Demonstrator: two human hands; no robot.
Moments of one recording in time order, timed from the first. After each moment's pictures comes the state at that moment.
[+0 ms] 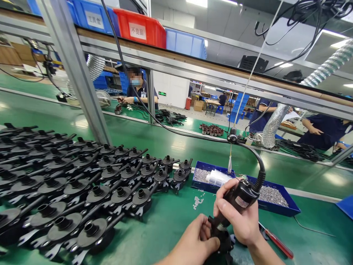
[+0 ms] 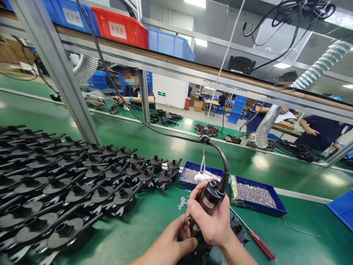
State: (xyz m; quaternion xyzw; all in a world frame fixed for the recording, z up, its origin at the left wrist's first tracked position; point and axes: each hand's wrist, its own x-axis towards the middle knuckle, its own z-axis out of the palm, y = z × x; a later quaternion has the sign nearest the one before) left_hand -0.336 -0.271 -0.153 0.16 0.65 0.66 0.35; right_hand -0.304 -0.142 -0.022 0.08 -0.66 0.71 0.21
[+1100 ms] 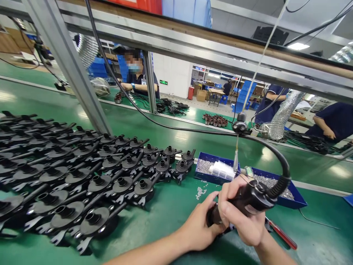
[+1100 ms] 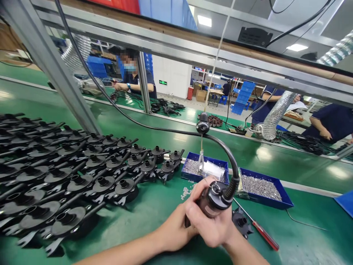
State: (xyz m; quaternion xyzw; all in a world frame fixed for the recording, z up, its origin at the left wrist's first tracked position) left_hand -0.355 -0.266 -0.129 0.33 0.61 0.67 0.26; right_hand -0.308 -0.134 -0.031 0.15 -0.70 0.68 0.17
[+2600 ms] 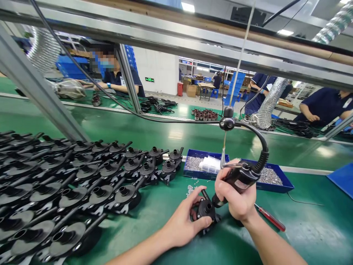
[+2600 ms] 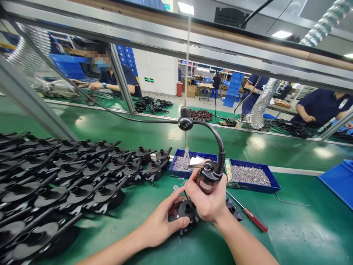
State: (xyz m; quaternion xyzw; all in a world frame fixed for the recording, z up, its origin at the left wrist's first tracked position) left_hand -0.364 -0.279 -0.143 0.27 0.66 0.63 0.31; right_hand -0.322 -0.112 -0.030 0.11 -0.66 0.68 0.28
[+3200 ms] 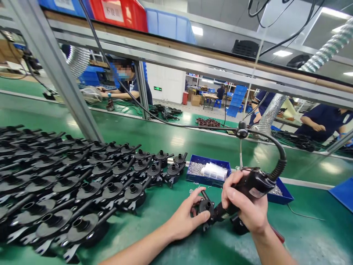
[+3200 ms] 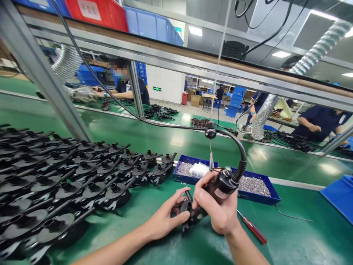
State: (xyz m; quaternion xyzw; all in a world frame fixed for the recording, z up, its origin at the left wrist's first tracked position) left_hand -0.376 -0.276 -0.154 0.32 0.65 0.63 0.28; right_hand -0.296 -0.110 -0.013 0.13 -0.61 0.75 0.24
